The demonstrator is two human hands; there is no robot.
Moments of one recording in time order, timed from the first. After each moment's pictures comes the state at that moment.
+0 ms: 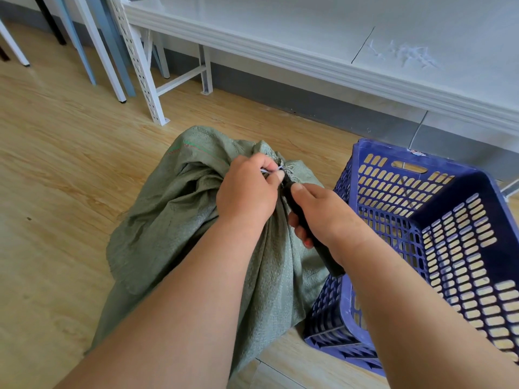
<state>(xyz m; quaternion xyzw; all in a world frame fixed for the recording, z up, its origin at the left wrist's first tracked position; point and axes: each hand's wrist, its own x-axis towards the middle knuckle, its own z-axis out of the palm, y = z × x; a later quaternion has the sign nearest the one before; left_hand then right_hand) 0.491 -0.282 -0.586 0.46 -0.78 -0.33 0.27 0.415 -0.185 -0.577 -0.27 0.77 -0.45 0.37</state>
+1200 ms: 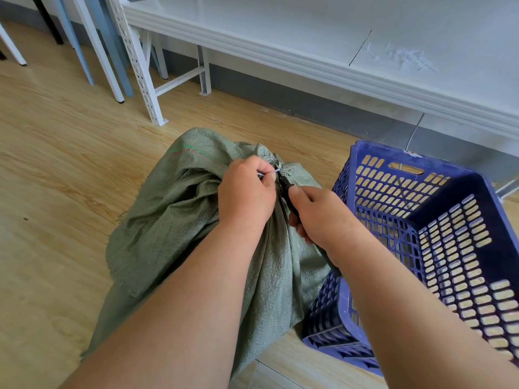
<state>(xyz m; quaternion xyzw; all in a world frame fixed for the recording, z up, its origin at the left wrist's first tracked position) 0.490 -0.281 -0.592 0.46 -0.77 -0.31 0.31 0.417 -0.187 -0.577 -0.31 0.83 -0.38 0.28</state>
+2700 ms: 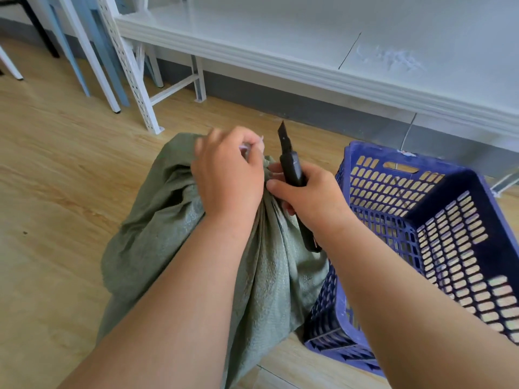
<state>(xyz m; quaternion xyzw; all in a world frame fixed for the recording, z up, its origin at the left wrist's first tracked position) 0.495 -0.282 -0.549 0.43 -0.77 -0.19 0.43 0.408 -0.202 -0.568 -0.31 0.73 -0.56 0.25</state>
